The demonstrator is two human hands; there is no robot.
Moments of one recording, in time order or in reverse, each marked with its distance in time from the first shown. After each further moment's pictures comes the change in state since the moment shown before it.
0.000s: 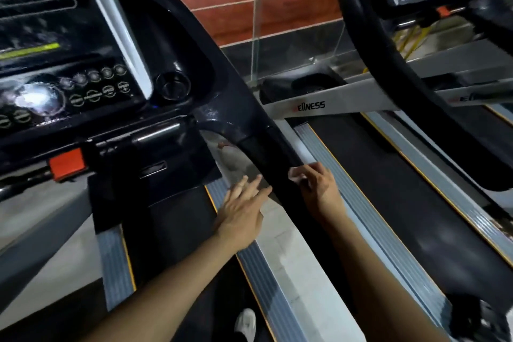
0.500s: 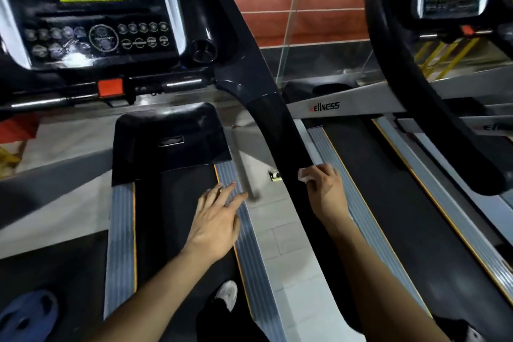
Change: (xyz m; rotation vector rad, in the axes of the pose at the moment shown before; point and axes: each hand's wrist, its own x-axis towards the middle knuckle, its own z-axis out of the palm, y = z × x) left_hand -0.162 0.057 0.059 0.041 0.178 -0.224; right_hand -0.112 0.032 -0.040 -0.049 -0.021 -0.157
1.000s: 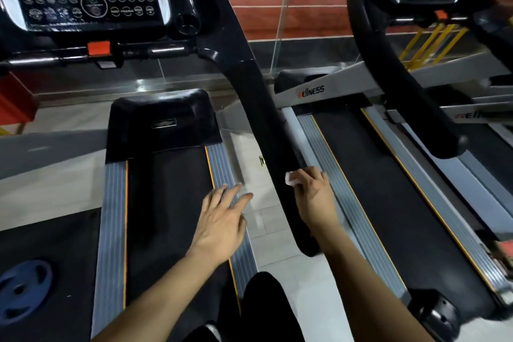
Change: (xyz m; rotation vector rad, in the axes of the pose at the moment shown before) left_hand -0.115 0.120 0.047 0.021 0.022 -0.004; right_hand -0.146 0.027 -0.059 -0.049 -0.030 -0.038
